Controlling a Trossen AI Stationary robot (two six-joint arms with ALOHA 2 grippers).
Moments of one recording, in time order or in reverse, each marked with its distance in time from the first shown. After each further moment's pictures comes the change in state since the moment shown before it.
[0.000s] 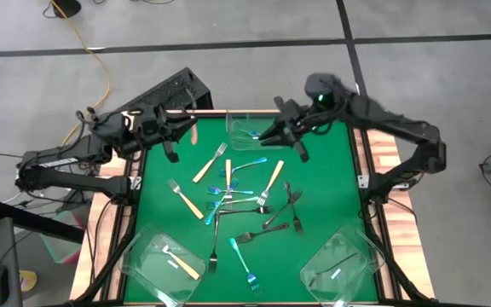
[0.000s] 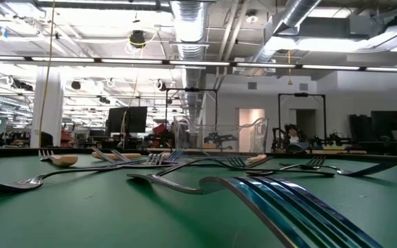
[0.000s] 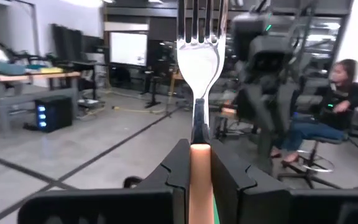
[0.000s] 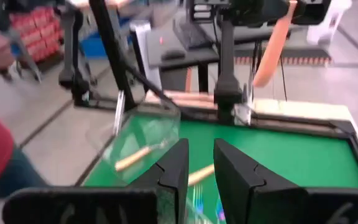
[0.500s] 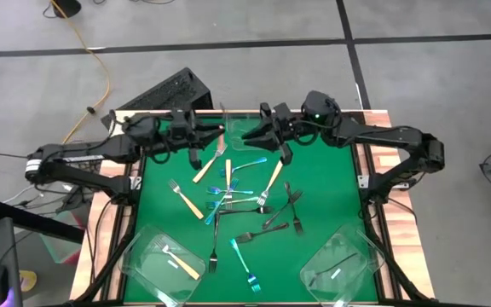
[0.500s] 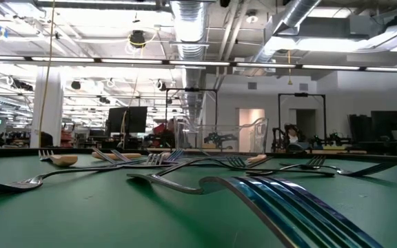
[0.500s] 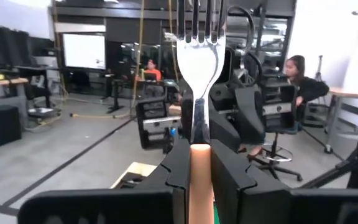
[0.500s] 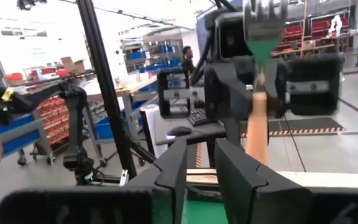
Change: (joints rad) left arm 0.000 0.228 0.000 0.239 0.172 0.018; right arm 0.016 0.028 -0.295 0.759 0.005 0.296
